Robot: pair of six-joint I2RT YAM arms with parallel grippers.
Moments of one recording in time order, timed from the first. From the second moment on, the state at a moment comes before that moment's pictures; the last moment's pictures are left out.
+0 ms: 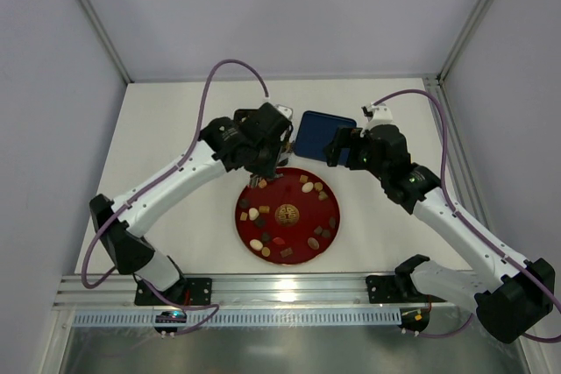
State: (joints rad) left arm -0.90 1.57 1.66 -1.13 -0.22 -0.41; right arm 0.51 1.04 0.88 -0.28 0.10 0.42
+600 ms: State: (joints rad) left arm -0.65 1.95 2.00 -1.08 -0.27 -0.29; right arm 0.51 1.04 0.88 -0.28 0.09 0.42
